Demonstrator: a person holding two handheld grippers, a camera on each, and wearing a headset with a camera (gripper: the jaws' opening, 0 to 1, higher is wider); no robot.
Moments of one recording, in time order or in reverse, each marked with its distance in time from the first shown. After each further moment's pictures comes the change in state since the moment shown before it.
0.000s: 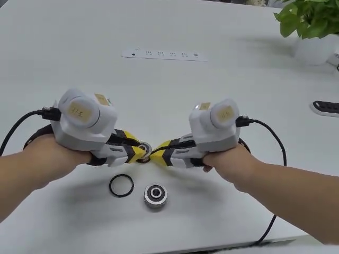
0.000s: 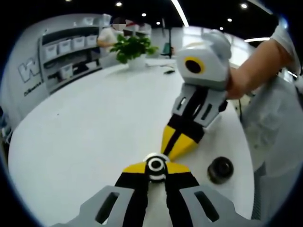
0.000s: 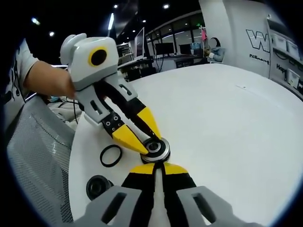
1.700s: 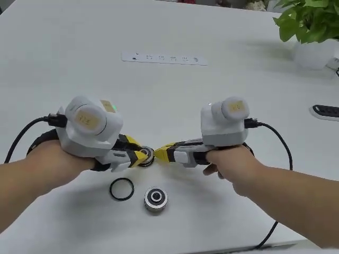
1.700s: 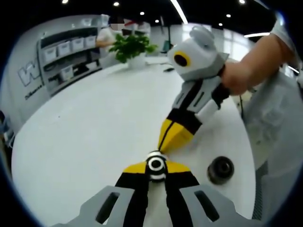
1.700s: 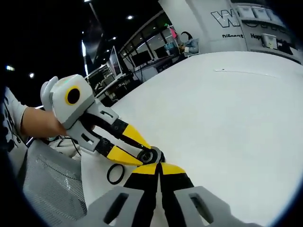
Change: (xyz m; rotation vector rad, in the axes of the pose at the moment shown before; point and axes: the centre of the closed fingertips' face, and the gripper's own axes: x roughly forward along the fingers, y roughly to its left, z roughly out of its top) left arm 0.002 -0.003 0.001 0.030 0.020 0.025; right arm -0.010 -0.009 0.008 0.316 -0.081 -0.022
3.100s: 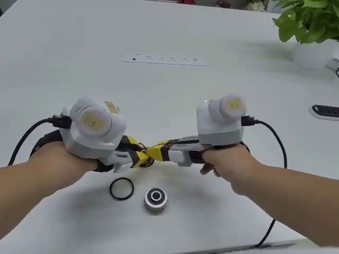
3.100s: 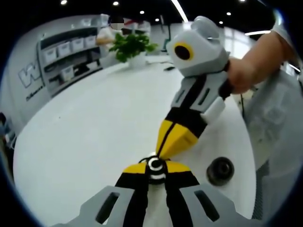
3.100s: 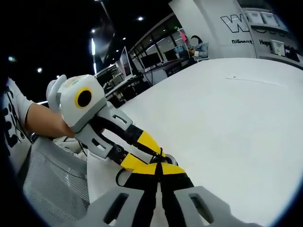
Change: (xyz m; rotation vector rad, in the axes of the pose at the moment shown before) left arm 0.002 -0.001 0.000 0.012 0.009 0.015; right arm 0.004 0.019 0.008 -0.047 -0.020 0.058
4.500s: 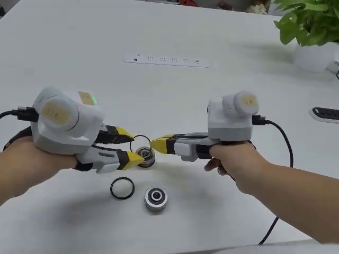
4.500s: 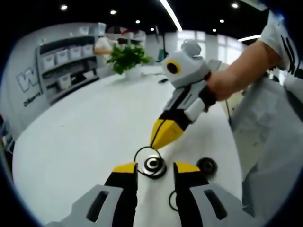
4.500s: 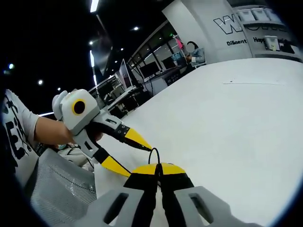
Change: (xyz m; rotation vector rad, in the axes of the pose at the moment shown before) left arm -0.040 -0.004 0.015 0.011 -0.094 -0.049; right arm -0.012 0.010 0.021 0.061 -0.087 0.028
